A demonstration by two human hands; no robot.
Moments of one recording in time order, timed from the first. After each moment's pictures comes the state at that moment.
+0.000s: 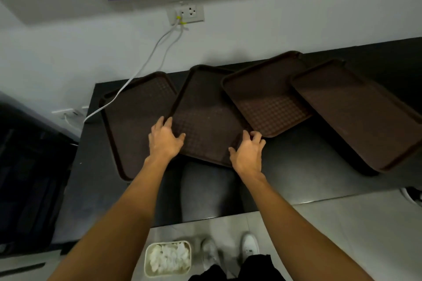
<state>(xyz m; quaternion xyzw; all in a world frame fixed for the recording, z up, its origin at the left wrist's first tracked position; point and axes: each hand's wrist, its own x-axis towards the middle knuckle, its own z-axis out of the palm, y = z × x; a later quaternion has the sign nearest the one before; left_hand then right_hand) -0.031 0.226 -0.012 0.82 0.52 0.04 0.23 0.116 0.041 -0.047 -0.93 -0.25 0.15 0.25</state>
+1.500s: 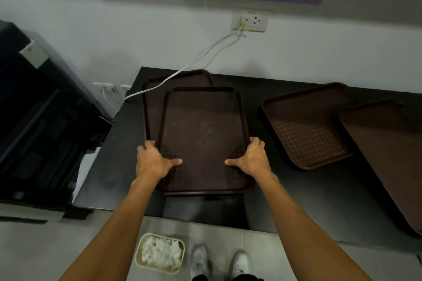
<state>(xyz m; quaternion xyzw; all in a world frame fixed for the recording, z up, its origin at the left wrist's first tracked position) -0.161 0.225 -0.025 0.64 0.69 0.06 0.32 0.094 0.107 -0.033 -0.88 -0.30 0.30 0.20</state>
